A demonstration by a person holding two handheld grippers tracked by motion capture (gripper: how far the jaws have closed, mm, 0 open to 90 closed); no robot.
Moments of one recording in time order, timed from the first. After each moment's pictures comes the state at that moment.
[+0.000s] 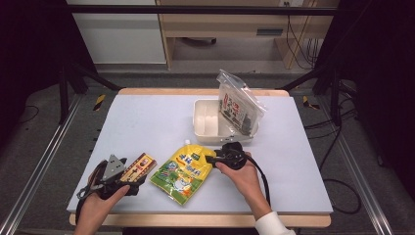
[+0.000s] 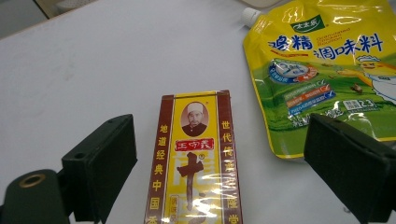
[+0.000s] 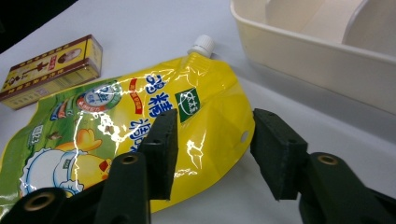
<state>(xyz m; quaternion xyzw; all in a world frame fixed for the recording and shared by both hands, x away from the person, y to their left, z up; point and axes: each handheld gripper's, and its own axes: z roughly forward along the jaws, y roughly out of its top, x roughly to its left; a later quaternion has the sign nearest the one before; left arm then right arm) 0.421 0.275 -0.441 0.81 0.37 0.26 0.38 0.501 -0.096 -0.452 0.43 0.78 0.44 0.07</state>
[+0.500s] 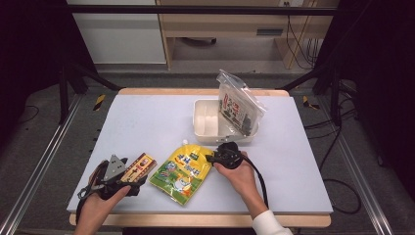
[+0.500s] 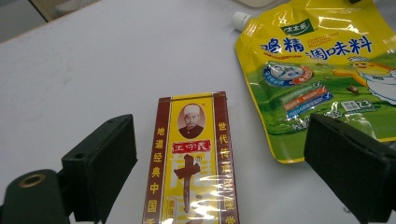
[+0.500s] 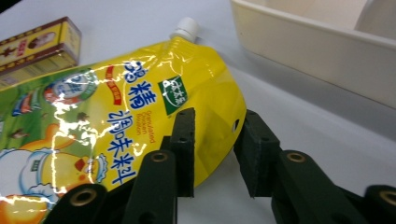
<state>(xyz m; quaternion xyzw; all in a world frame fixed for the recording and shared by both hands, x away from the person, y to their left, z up) 0.420 0.272 -0.440 0.81 0.36 0.27 0.37 0.509 -0.087 -0.462 0.44 0.80 0.41 0.09</state>
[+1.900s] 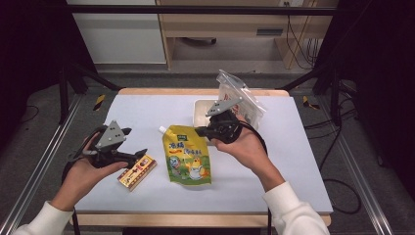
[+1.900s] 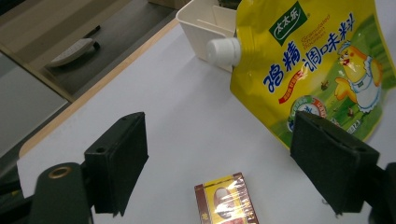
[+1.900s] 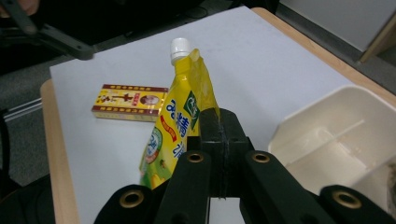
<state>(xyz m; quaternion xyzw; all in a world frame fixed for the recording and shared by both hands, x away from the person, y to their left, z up) 0.457 0.256 -0.330 0.86 0.24 0.27 0.36 0.506 -0.069 -0.311 0.24 0.86 0.44 0.11</state>
